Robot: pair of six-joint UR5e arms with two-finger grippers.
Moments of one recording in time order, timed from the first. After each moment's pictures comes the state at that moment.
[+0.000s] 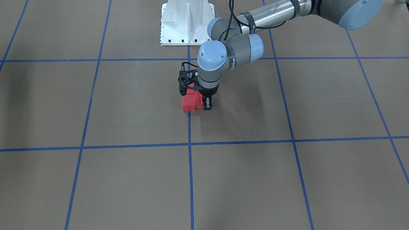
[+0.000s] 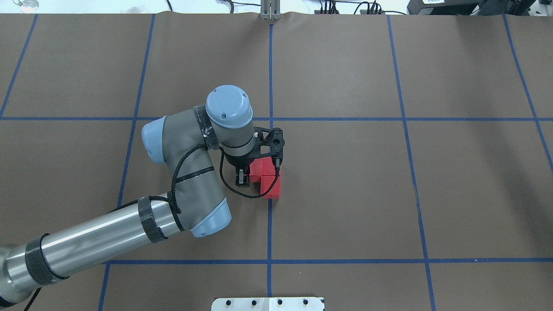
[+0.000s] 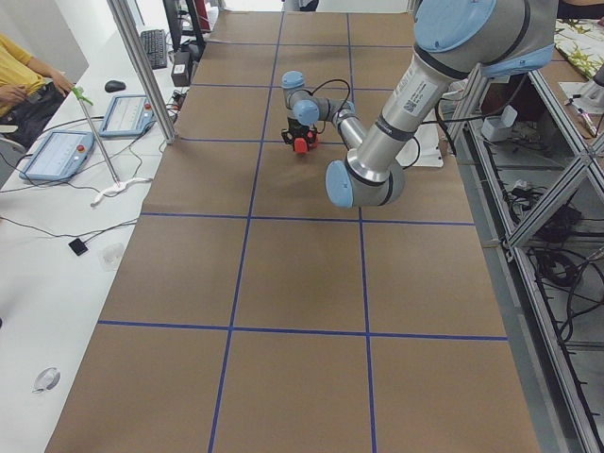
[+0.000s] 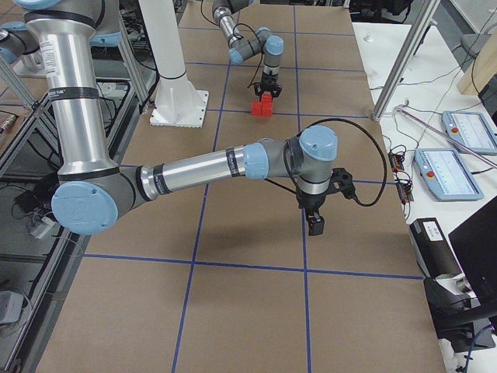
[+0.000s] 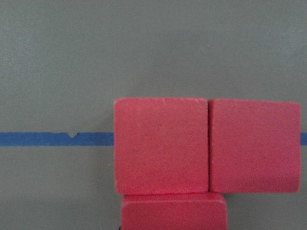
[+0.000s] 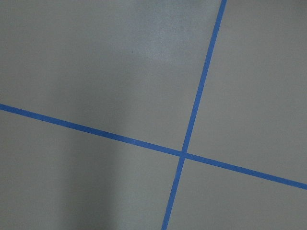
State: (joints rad) left arm -0.52 -2.38 -1.41 -1.64 -2.00 0.39; right arm 1.53 -1.44 1.72 -1.70 2.26 -0.13
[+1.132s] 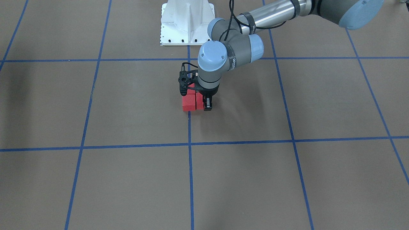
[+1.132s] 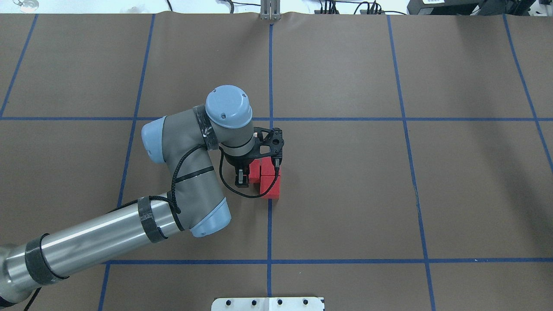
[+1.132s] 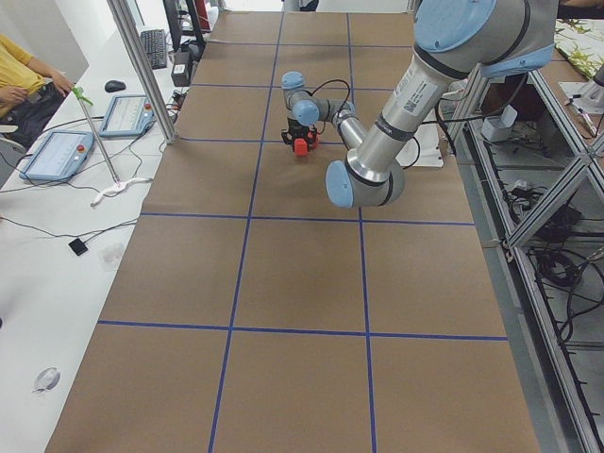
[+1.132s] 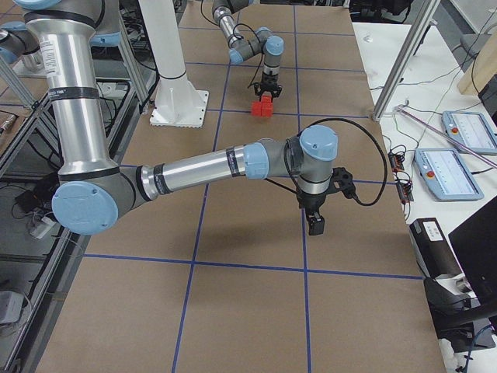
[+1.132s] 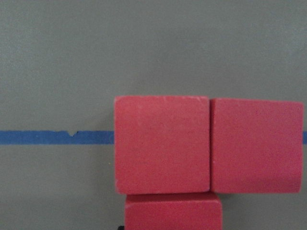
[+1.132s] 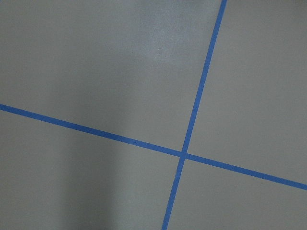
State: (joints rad) left arm -0.53 -2.38 -1.41 -1.64 -2.00 0.39; right arm 1.53 -1.44 1.72 -1.70 2.26 -0.13
